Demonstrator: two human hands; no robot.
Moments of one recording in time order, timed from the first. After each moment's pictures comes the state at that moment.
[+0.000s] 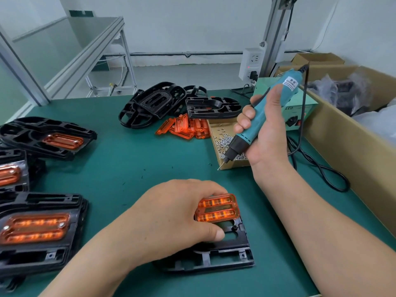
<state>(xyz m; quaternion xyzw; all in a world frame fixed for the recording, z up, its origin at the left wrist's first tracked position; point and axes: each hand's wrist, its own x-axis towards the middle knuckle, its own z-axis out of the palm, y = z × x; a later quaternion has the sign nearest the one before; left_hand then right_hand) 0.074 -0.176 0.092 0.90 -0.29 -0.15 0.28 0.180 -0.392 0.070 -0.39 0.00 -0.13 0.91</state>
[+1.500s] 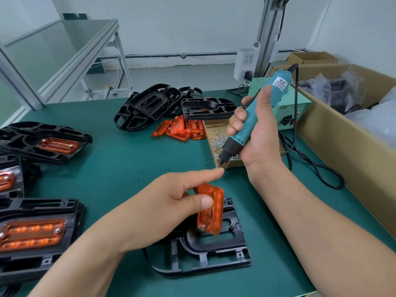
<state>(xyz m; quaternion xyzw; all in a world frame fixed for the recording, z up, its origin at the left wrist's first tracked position) 0.093 -0.164 0.075 0.82 -0.29 -0.19 0.46 0.177 -0.388 0.072 -0.39 0.01 -0.12 0.91</state>
